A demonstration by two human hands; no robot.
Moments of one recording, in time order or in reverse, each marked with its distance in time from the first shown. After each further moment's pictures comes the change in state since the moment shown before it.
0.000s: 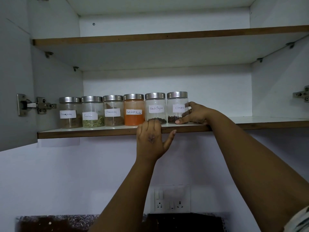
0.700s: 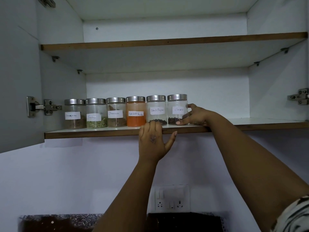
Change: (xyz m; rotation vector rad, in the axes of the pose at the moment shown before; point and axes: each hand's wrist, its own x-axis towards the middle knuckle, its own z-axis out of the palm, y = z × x) left_hand 0.001 0.006 -0.012 -0.032 -0.040 -0.038; right_hand -0.010 -0.005 0.000 -0.039 0.016 0.041
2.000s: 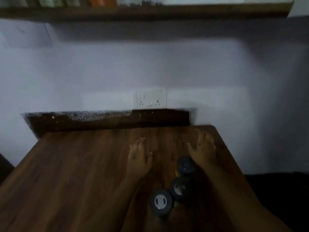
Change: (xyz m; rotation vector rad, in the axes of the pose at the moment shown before) left_hand -0.384 0.102 -0.158 -0.394 -0.883 -0.515; right_hand -0.342 0.306 0.205 -0.404 0.282 0.223
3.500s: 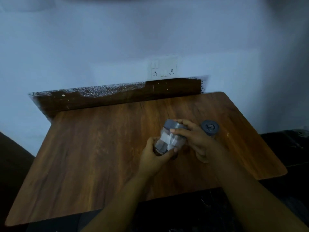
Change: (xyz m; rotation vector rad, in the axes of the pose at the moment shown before) left_hand -0.096 -0.044 -0.128 -0.734 -0.382 -0.360; right_hand -0.121 -0.168 0.027 1.062 -0.609 0.337
